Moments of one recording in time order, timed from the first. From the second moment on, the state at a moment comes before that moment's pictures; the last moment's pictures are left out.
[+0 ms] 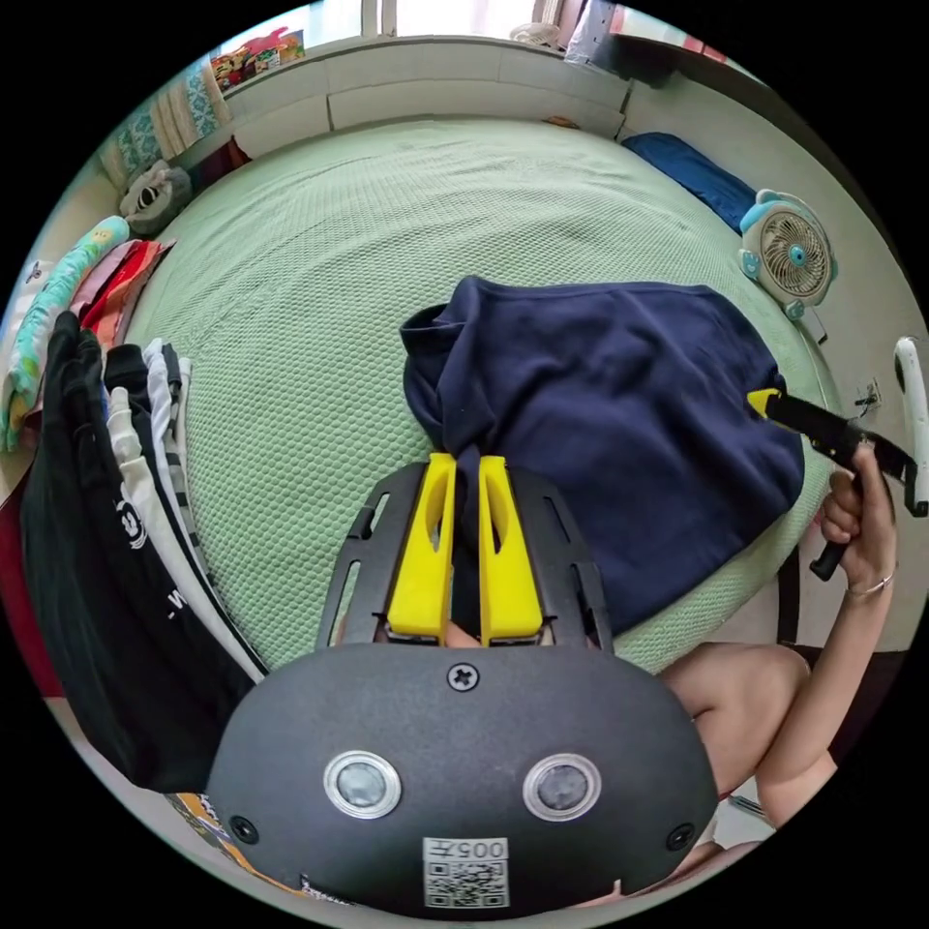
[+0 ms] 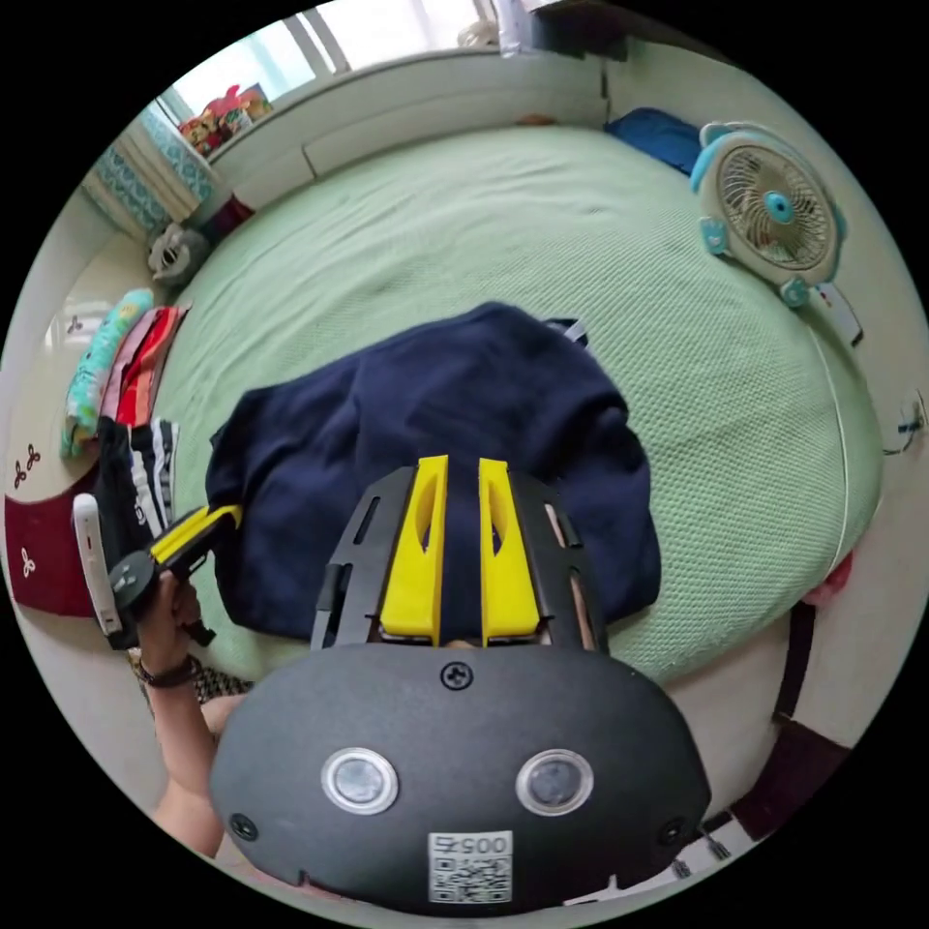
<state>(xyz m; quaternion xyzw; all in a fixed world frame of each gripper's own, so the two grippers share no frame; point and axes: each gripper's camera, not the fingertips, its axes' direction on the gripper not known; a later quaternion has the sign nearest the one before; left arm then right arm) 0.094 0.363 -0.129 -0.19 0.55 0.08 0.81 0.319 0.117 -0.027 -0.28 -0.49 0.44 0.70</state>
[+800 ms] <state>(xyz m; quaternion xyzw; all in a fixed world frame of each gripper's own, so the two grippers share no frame) 0.020 0.367 -0.090 -0.18 0.56 0.03 0.81 0.321 0.075 -0.037 -0.22 -0.42 0.44 0.76</state>
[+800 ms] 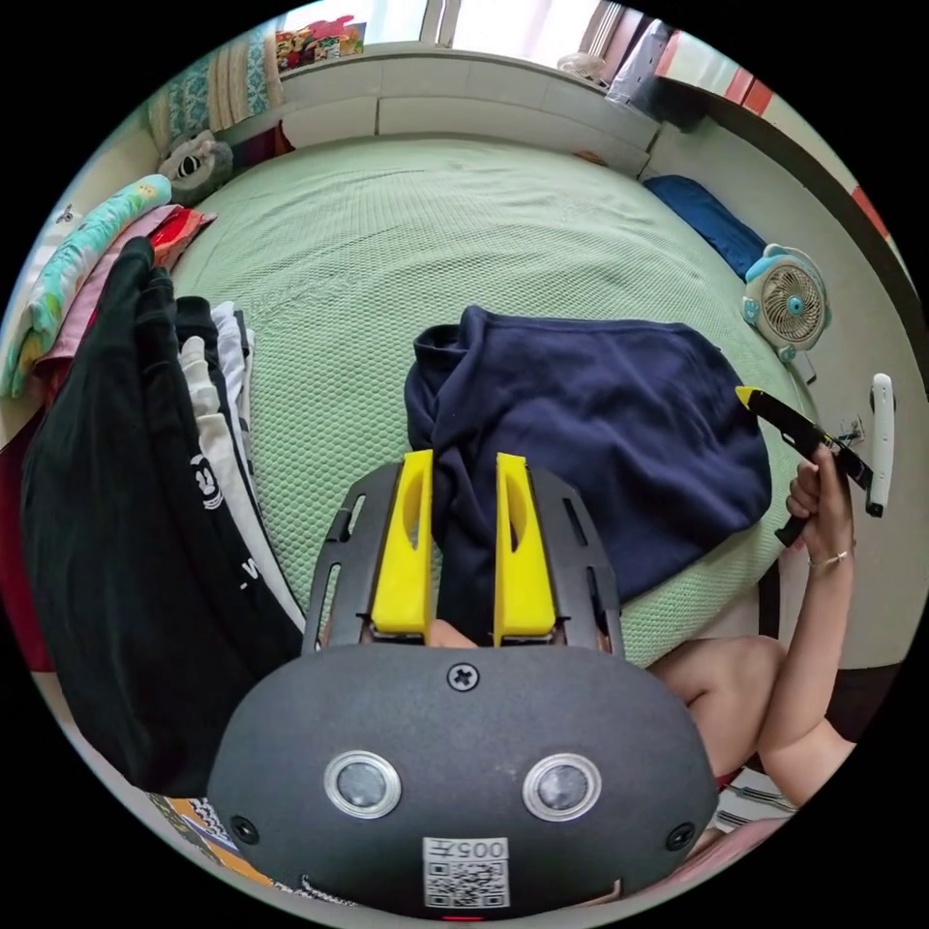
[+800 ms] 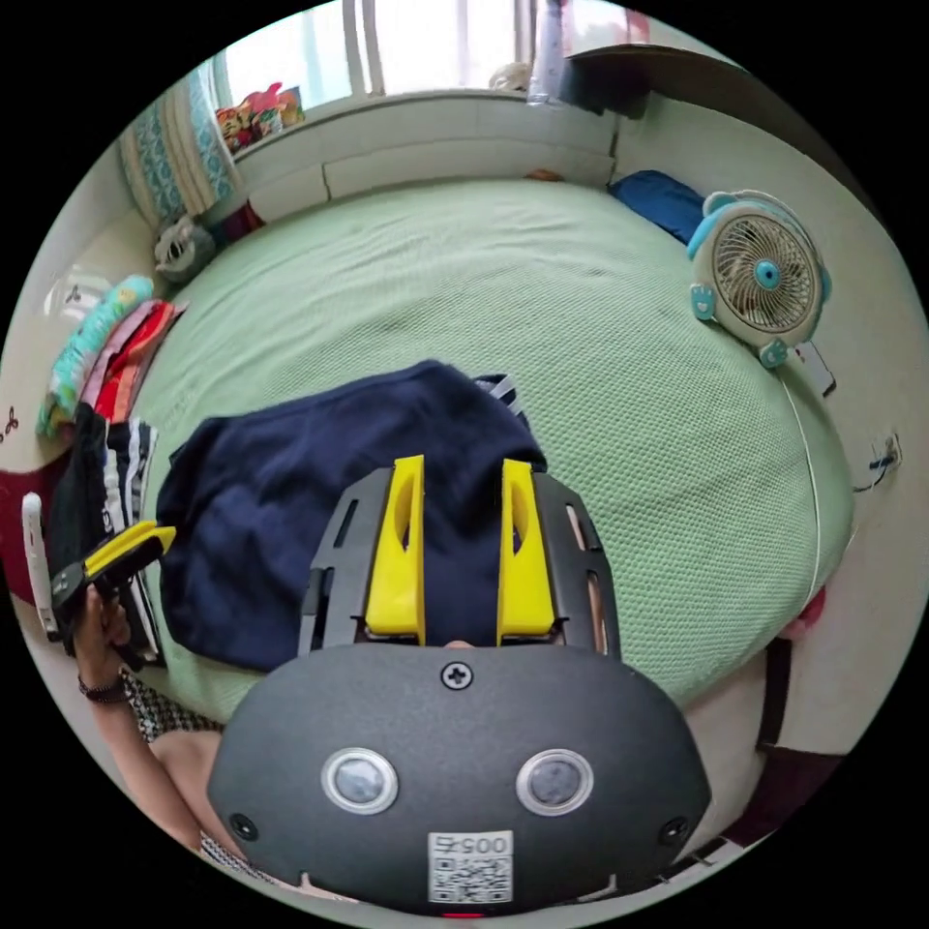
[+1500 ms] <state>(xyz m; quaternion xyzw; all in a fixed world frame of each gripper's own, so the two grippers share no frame) 0.010 0.361 -0.101 -0.19 0.55 0.06 0.81 0.321 0.055 -0.026 -0.25 -0.39 0.43 0.78</state>
